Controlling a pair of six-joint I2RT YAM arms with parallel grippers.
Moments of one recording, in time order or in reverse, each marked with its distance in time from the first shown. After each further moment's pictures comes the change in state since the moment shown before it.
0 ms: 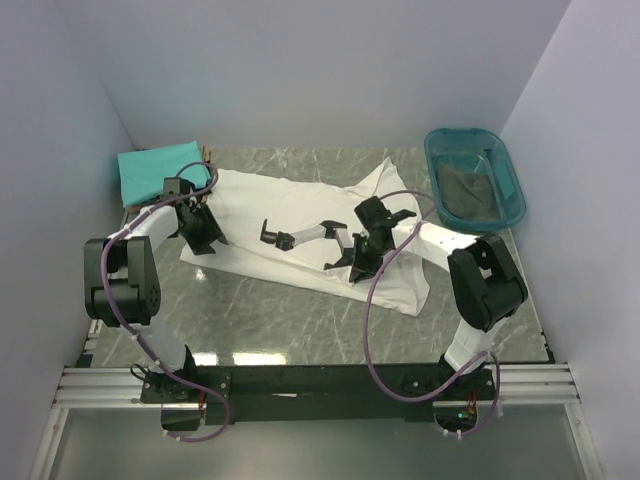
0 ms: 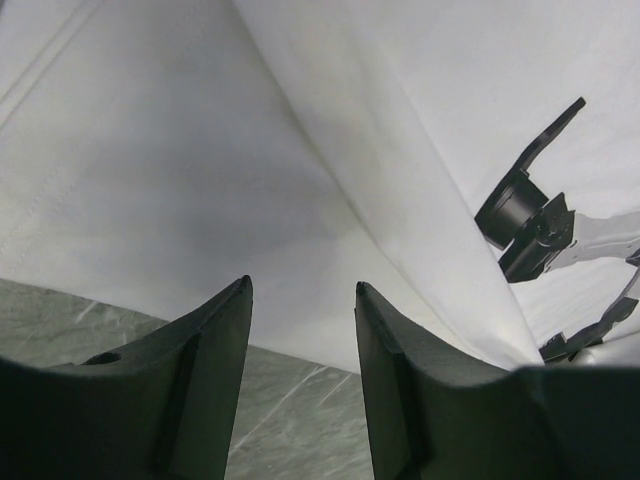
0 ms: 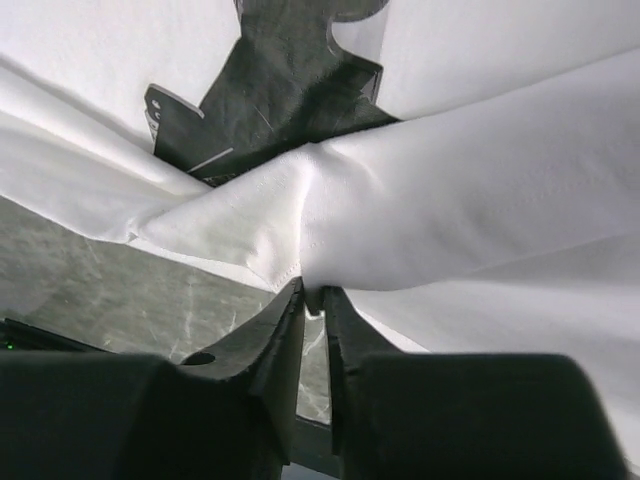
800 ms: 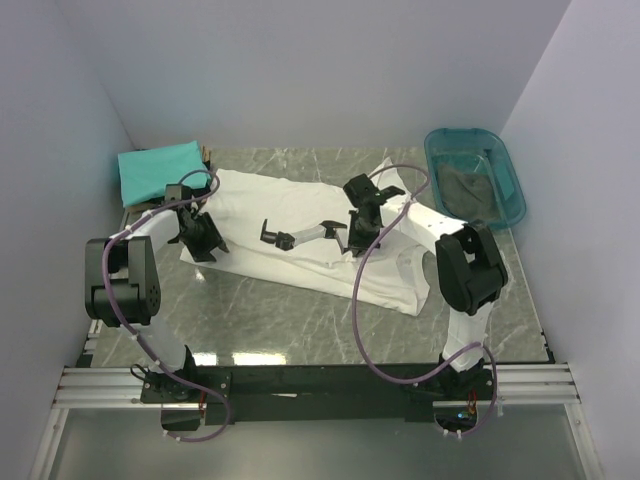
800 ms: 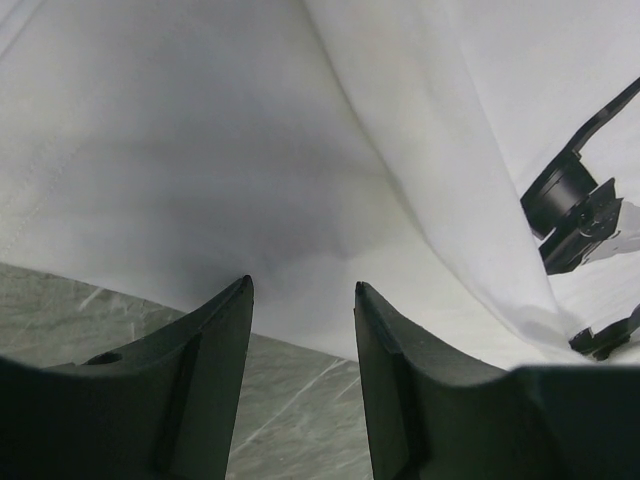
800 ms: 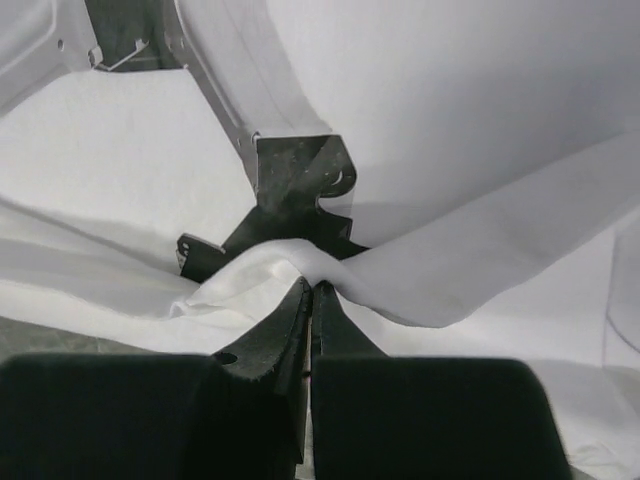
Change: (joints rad) left arm 0.000 0.000 -0.047 0.000 -0.002 0.005; right arm 0.002 0.145 0.291 -0.139 0.236 -0.019
